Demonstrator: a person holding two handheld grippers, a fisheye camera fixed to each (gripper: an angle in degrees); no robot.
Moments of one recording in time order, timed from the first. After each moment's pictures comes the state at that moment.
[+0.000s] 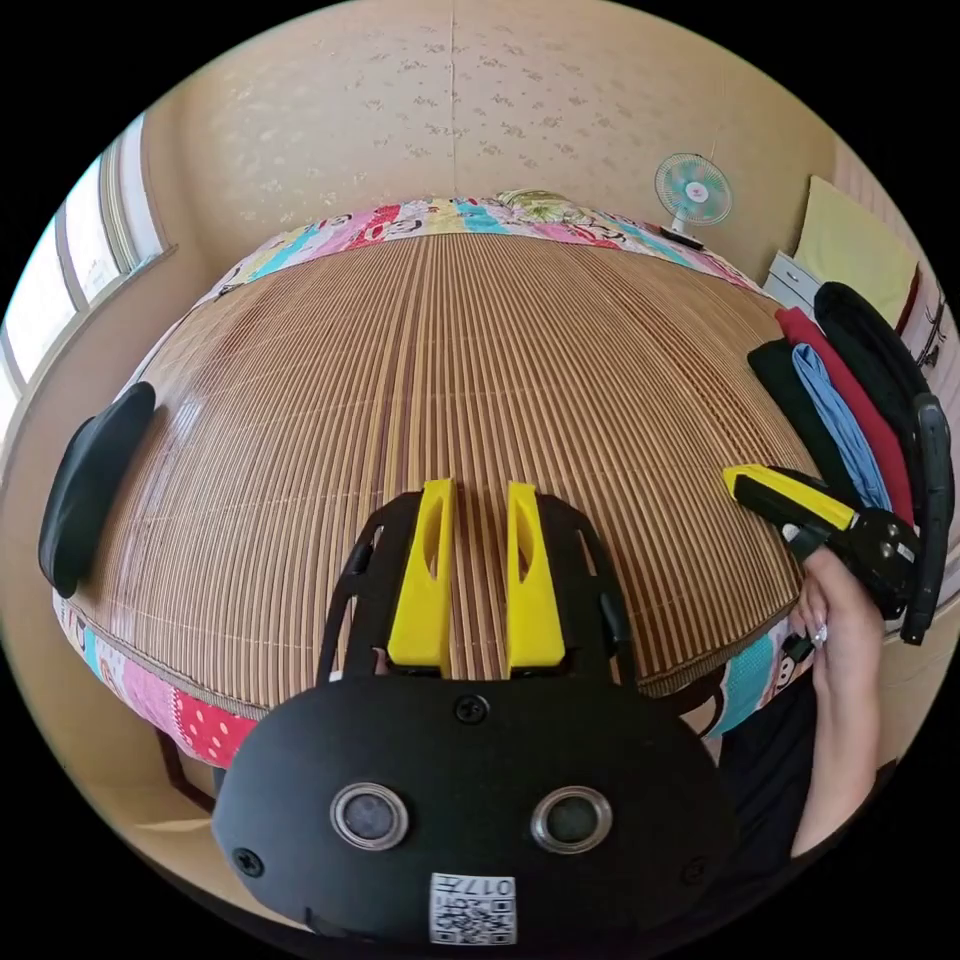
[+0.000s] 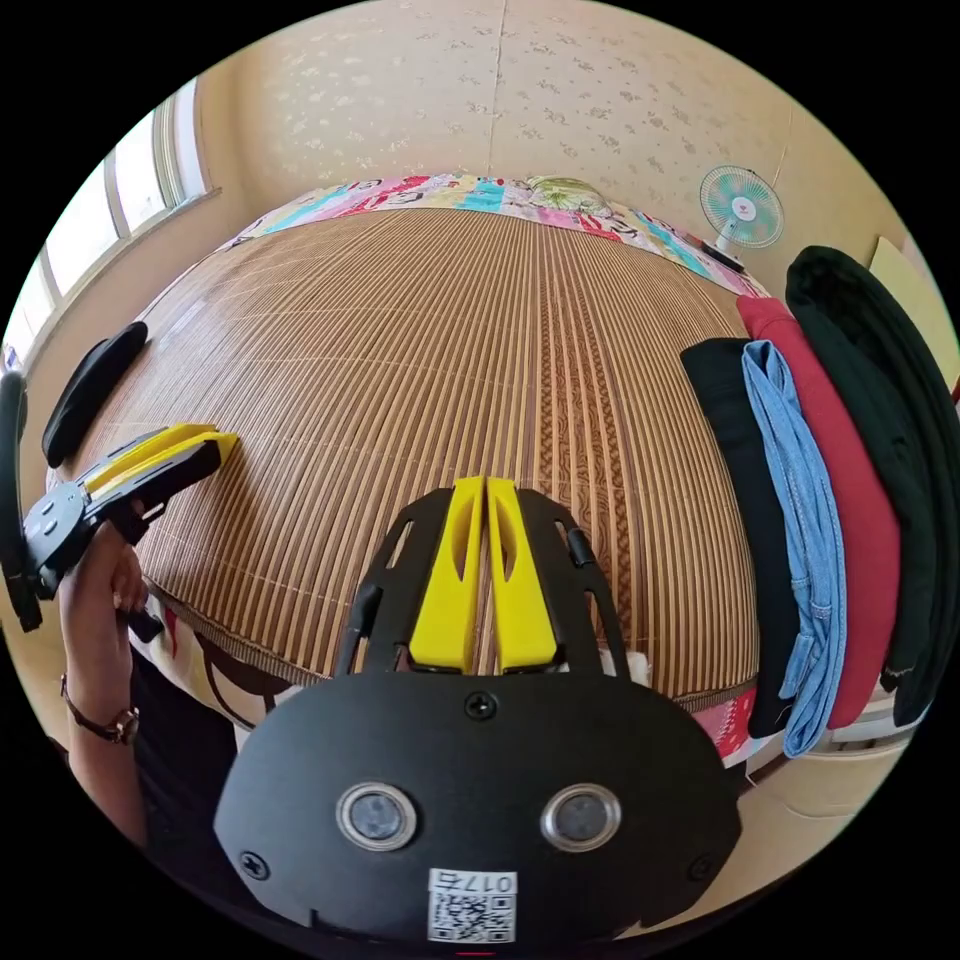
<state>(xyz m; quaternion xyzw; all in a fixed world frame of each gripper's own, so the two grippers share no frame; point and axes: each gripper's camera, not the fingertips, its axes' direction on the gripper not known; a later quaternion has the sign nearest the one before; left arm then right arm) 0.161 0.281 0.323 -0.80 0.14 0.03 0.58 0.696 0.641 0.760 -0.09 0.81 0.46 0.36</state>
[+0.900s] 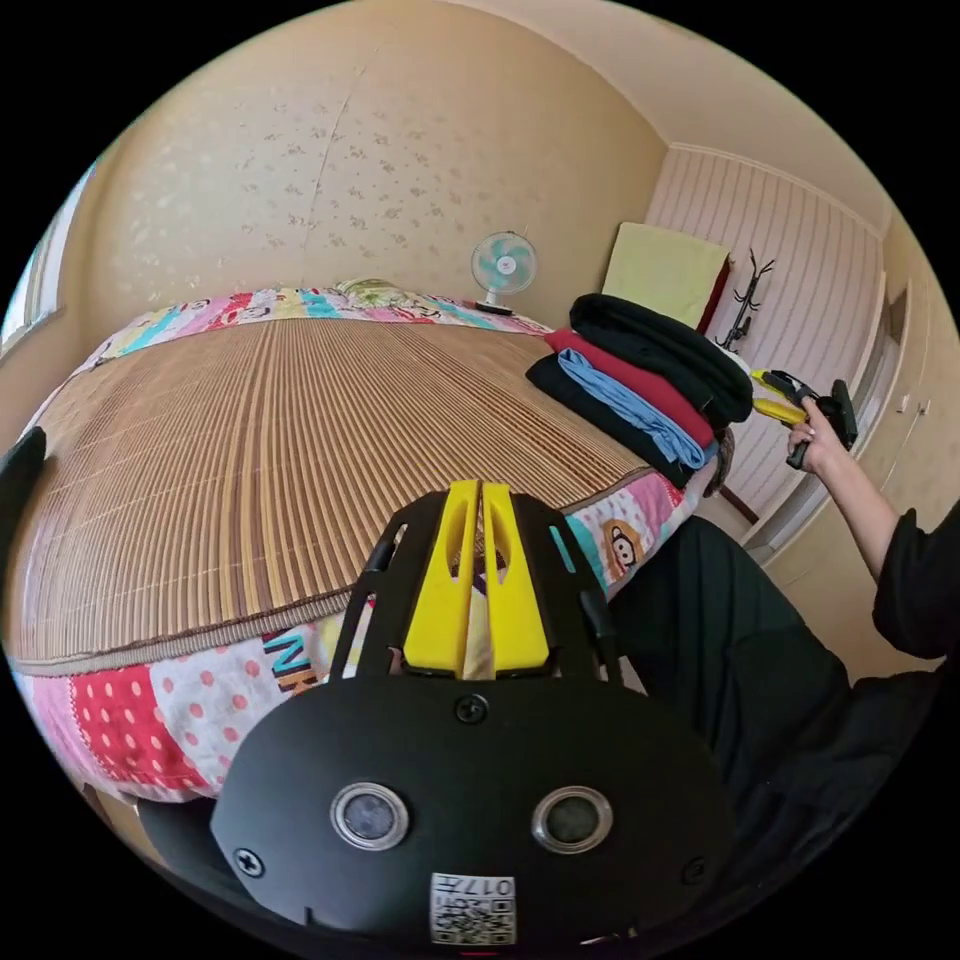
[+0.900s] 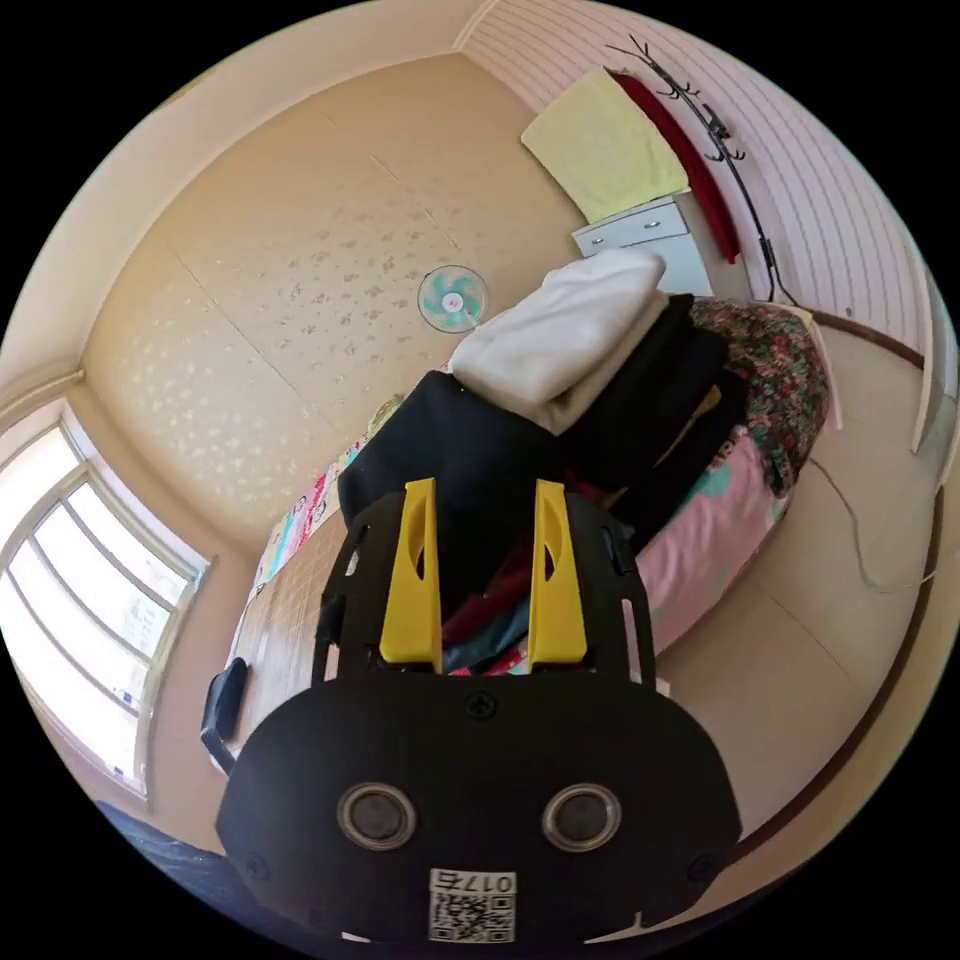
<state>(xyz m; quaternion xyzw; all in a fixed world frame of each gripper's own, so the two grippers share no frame) 0.038 0.194 0.240 -0.68 0.36 -0.12 0.63 0.175 0.652 0.741 0.36 0.82 0.34 0.28</state>
